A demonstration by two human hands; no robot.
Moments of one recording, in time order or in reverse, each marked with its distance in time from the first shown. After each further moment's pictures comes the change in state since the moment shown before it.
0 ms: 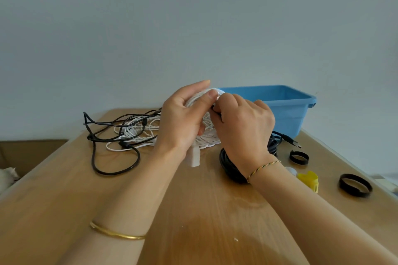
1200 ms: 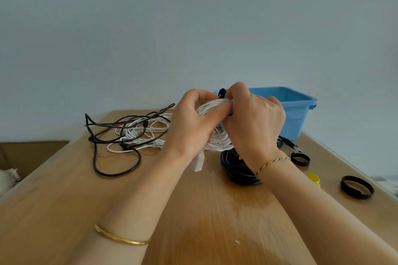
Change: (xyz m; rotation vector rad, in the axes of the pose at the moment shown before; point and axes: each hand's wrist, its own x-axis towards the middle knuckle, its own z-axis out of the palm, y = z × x) left_hand -0.009 0.006 0.005 0.113 -0.099 0.017; right_hand 0.010 0.008 -0.004 0.012 -0.079 0.128
